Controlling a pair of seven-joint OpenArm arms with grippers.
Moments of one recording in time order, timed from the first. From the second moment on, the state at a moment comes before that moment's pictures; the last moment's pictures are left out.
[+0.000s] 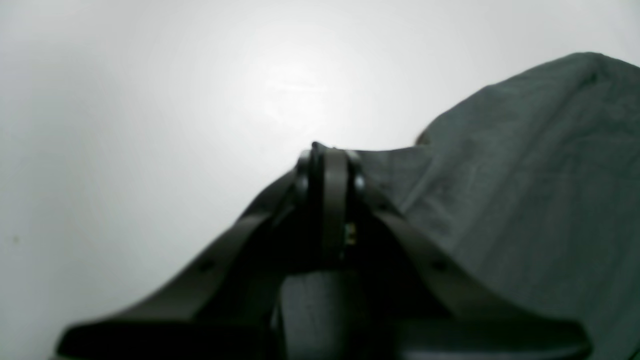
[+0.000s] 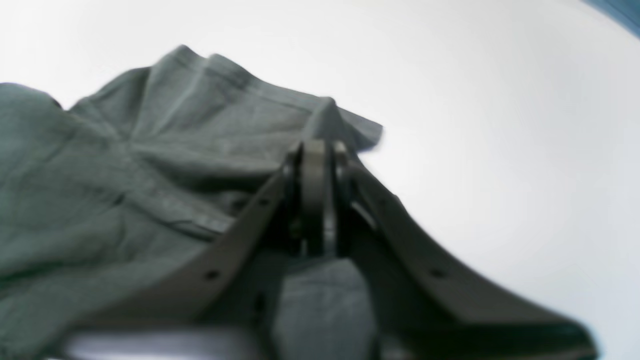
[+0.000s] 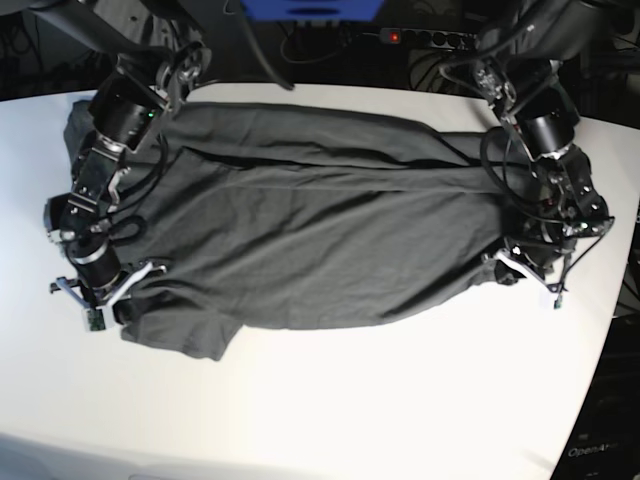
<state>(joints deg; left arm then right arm) -18.1 -8.0 -37.7 54.9 -1.0 -39.4 35.6 15.3 -0.9 40.4 71.1 -33.3 41.1 -5.7</state>
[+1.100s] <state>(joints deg) -17.9 -8.1 -37.7 54.9 -1.2 -39.4 35.5 27.9 0.8 40.6 59.1 -32.7 40.8 -22.2</state>
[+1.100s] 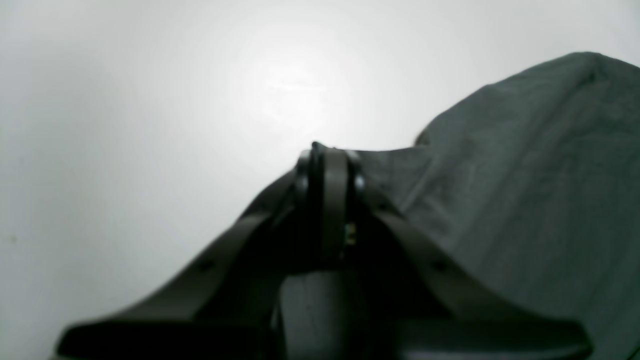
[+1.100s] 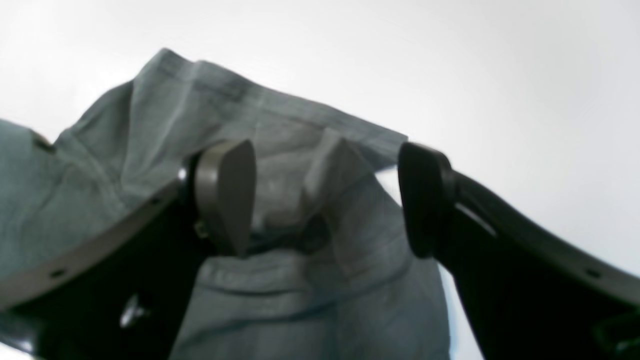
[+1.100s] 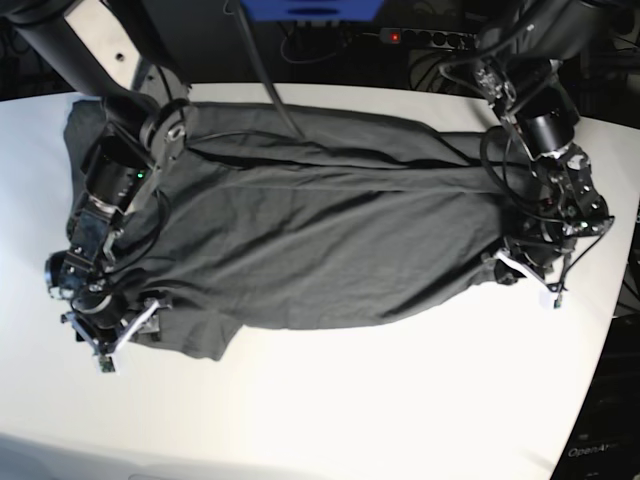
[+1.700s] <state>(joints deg) -17.3 -8.2 -37.7 55.0 -1.5 -39.5 34.7 28.2 1.6 44.0 51.4 -32.8 40.8 -18.6</state>
